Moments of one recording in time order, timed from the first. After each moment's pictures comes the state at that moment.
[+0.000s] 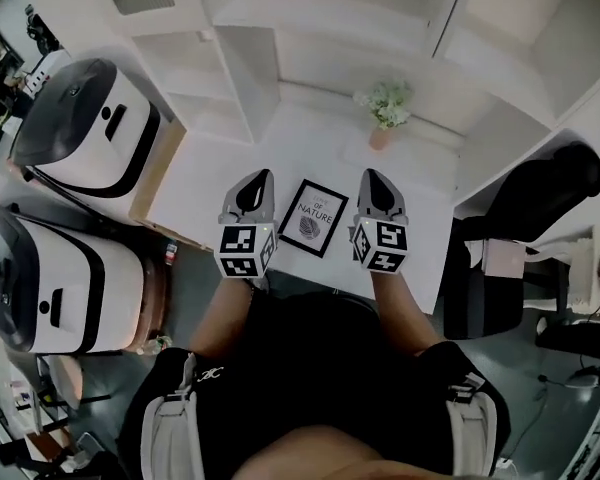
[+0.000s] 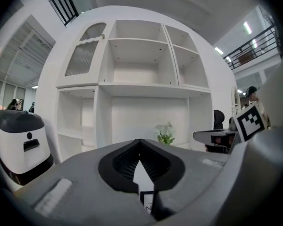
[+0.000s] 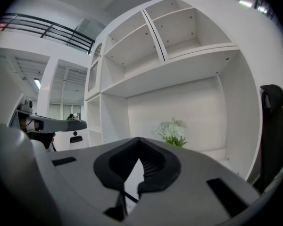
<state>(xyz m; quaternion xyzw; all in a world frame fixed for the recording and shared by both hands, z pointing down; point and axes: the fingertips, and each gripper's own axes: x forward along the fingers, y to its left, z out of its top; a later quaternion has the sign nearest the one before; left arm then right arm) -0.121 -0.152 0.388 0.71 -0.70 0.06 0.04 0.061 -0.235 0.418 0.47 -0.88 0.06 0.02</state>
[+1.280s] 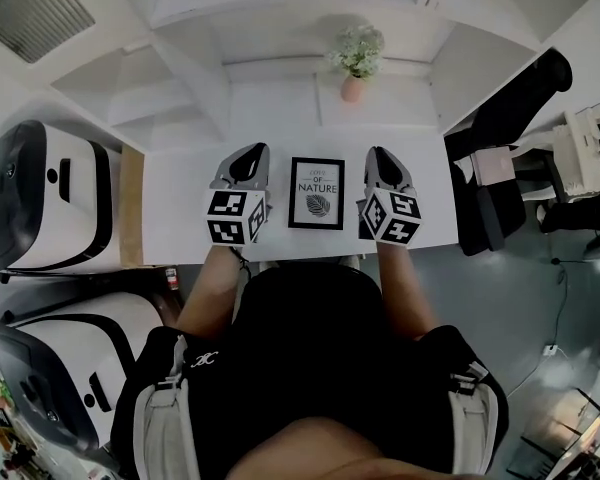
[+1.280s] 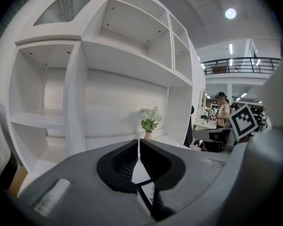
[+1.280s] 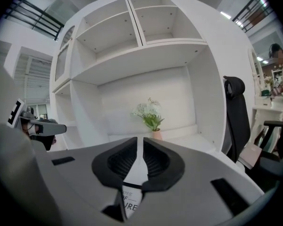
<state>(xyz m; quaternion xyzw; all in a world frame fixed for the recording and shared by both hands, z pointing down) -0.153 -0.228 0.444 0.84 -0.52 0.11 0.11 0.069 -0.232 0.479 0.62 -0.77 0.16 0.05</state>
